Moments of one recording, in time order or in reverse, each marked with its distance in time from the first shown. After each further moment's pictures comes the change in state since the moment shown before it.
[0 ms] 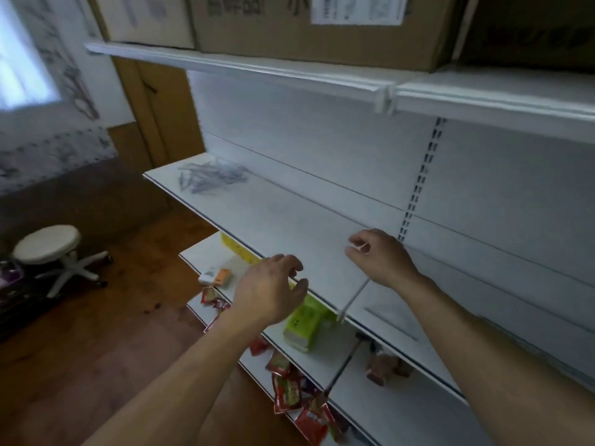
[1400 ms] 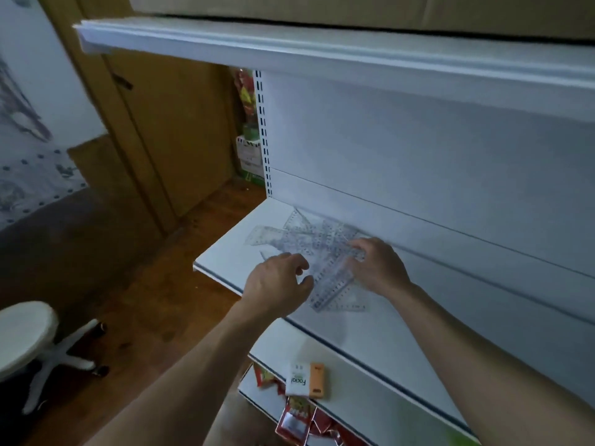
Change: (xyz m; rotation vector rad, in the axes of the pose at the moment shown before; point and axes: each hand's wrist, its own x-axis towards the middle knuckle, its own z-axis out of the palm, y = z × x) left_hand 0.367 -0.490 -0.080 -0.094 -0.218 0.048; right_hand 0.455 -0.251 0.302 -0.025 0.002 0.259
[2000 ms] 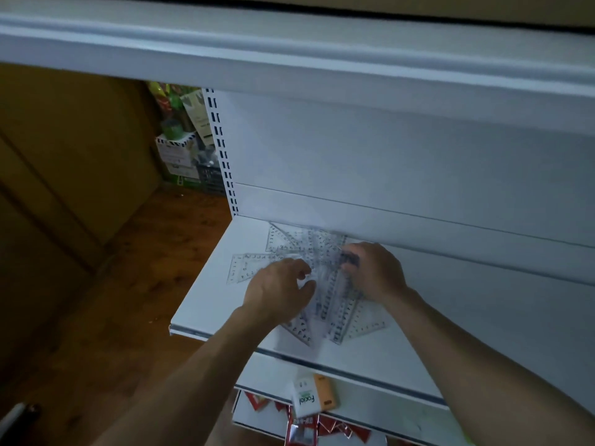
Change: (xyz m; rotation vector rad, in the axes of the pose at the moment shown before) left_hand 0.088 -0.053 -0.001 -0.099 -0.222 0.216; right_hand 0.031 -0.017 0.028 -0.159 0.184 0.165
